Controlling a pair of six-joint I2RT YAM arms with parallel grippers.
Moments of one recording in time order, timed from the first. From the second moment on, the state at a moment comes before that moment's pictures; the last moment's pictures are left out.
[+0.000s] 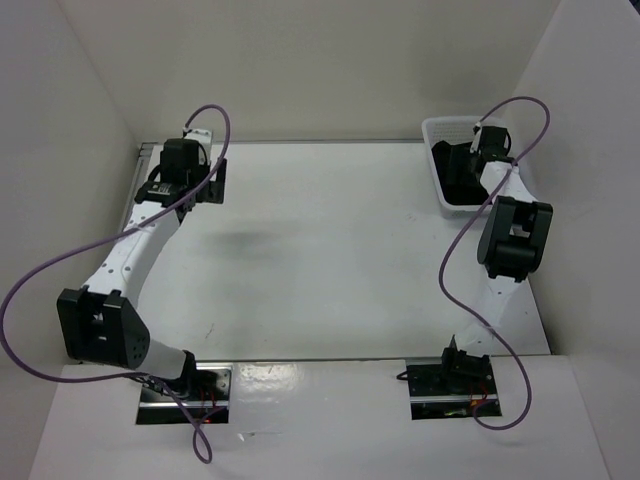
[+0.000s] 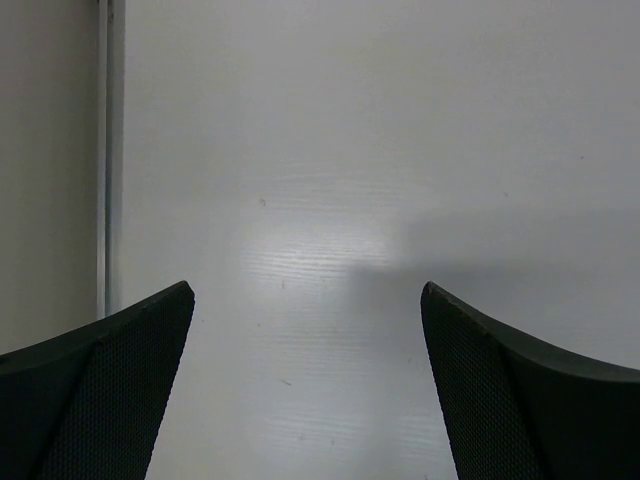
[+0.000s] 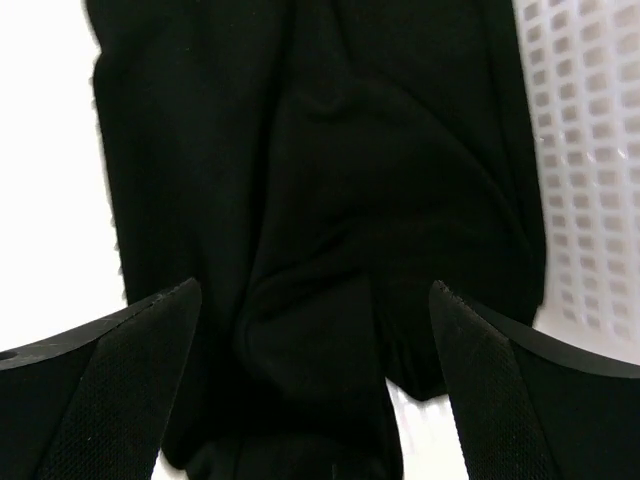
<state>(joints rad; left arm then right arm) -0.12 1.45 1.31 -0.52 -0.26 0.07 -0.23 2.08 1.66 -0.37 0.03 -0.07</state>
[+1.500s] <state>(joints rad) -0.11 1.18 1.22 -0.61 -0.06 0.01 -0.06 1.79 1.93 -0.47 -0.16 -0.09</state>
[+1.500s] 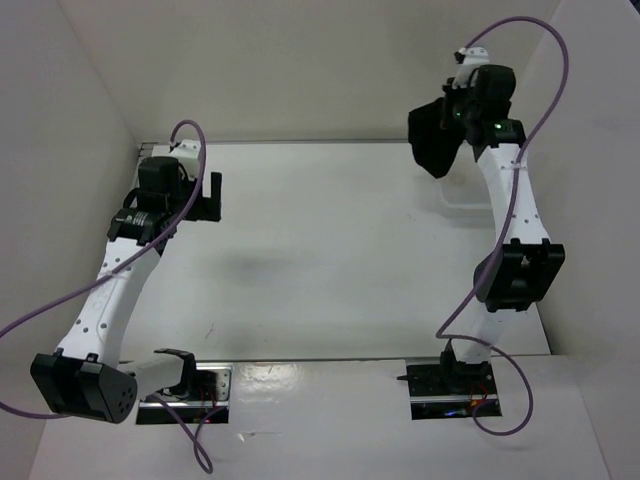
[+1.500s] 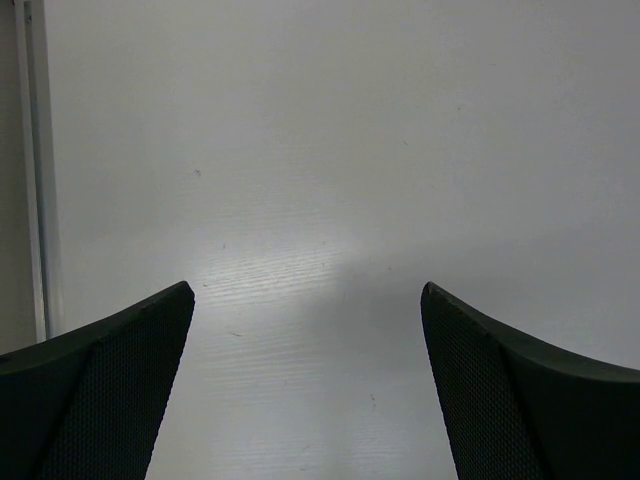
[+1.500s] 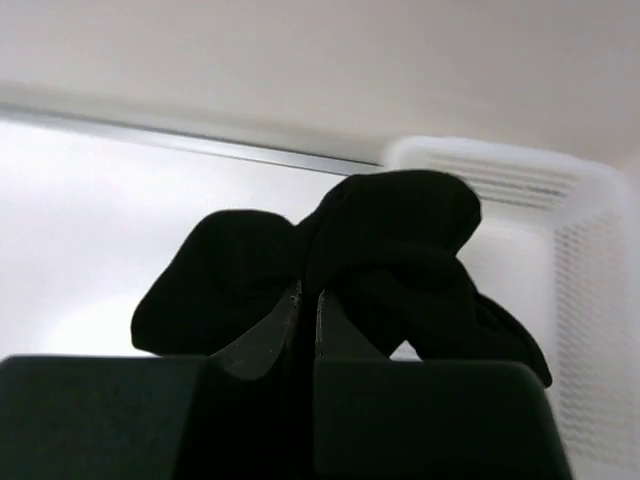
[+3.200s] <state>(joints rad) -0.66 1.55 1.13 -0.60 -0.15 0.16 0.39 2.14 1.59 -0.44 -0.14 -0.19</state>
